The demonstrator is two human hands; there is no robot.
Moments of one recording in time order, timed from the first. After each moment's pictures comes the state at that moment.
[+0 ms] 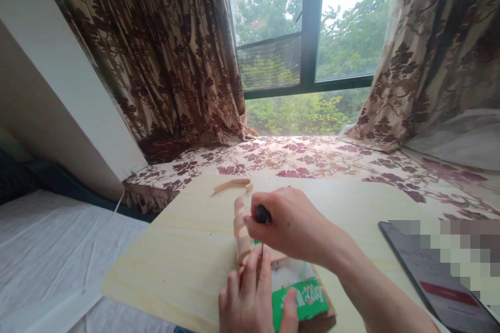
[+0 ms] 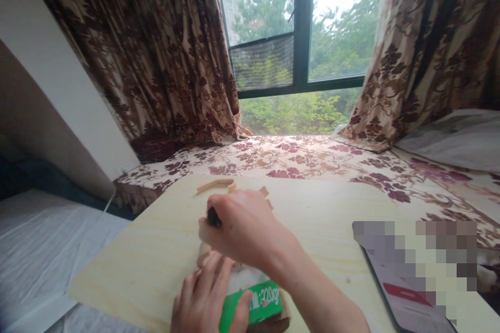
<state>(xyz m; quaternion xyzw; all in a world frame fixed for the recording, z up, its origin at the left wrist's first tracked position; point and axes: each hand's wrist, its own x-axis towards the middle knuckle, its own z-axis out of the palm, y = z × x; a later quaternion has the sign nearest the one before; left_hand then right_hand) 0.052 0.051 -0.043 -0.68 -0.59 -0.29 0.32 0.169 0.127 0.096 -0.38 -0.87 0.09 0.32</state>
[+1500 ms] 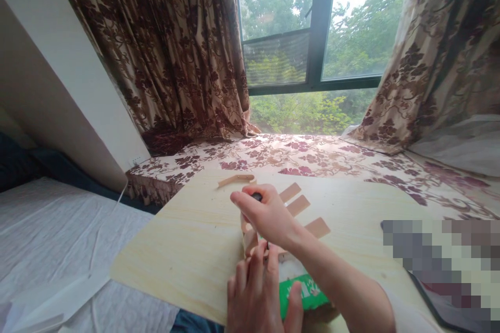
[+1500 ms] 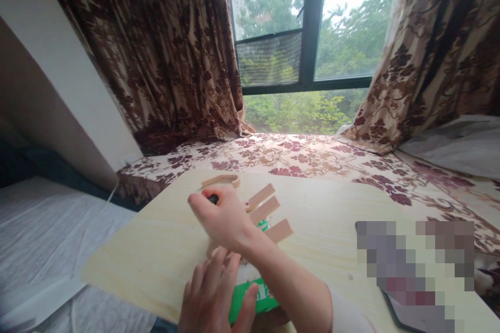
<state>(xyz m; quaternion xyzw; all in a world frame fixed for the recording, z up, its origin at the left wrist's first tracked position) 0.055 0.045 -0.043 -0.70 -0.59 -0.29 0.29 0.112 0.133 0.079 -0.29 -0.64 0.54 0.47</state>
